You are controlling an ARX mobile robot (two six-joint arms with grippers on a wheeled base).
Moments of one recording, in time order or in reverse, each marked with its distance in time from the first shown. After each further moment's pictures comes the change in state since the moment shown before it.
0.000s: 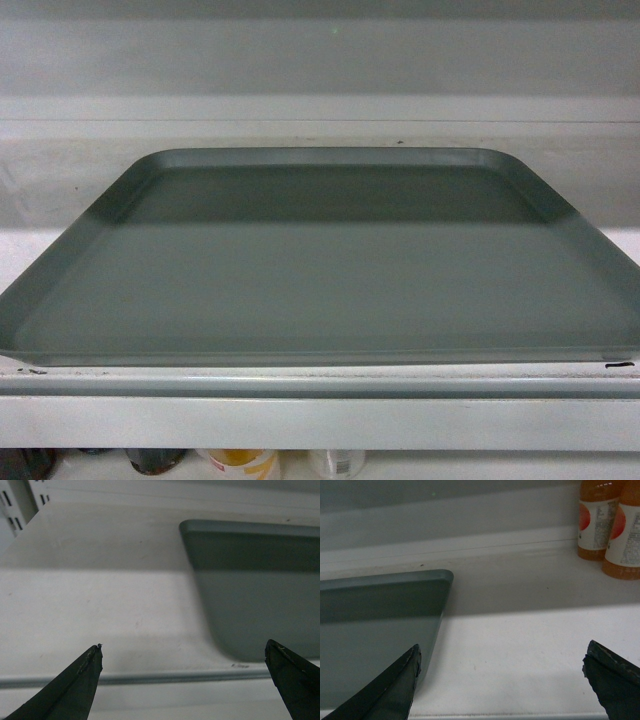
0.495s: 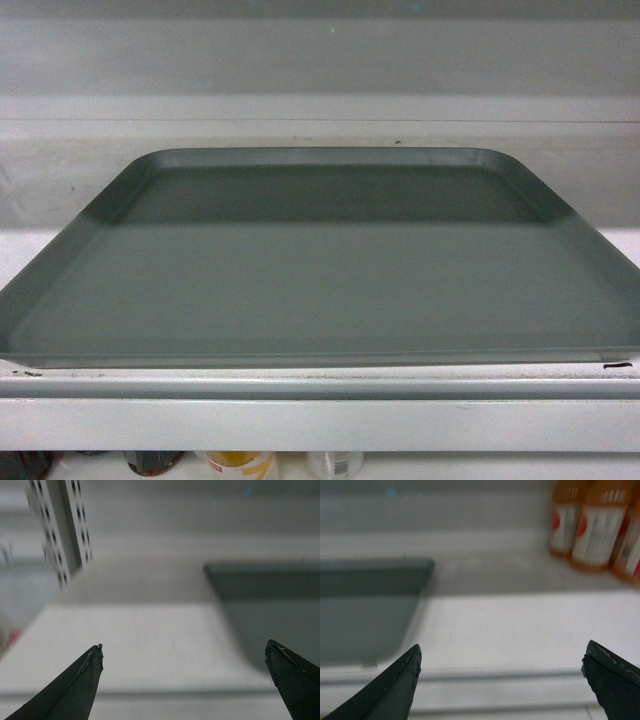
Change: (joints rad) left arm 0.137 -0.393 -0.215 0.070 0.048 0.104; right arm -0.020 -0.493 -0.130 -0.275 0.050 -0.099
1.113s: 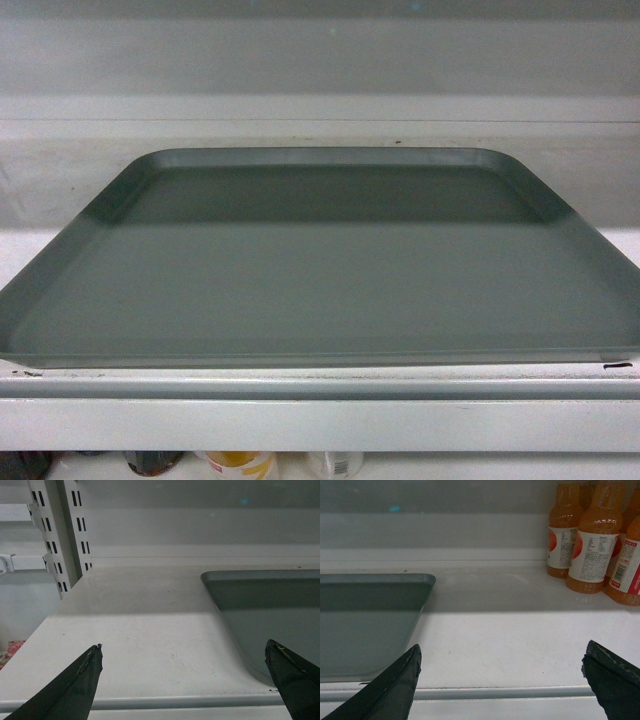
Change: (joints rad) left arm 0.004 -0.010 -0.013 0.056 0.009 0.007; right arm 0.000 -0.006 -0.006 0.034 0.000 -0.013
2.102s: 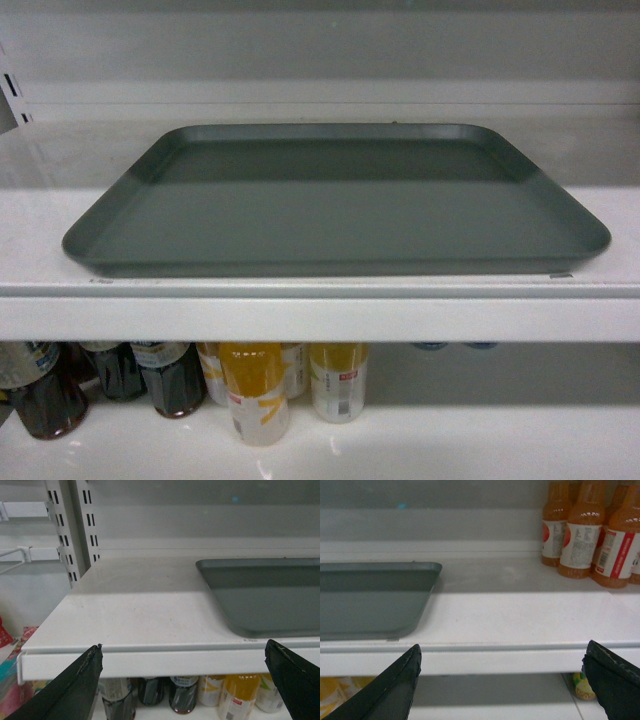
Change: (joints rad) left arm 0.000 0.000 0.000 -0.001 0.000 0.000; right arm 0.000 0.000 0.000 -0.005 0.000 0.000
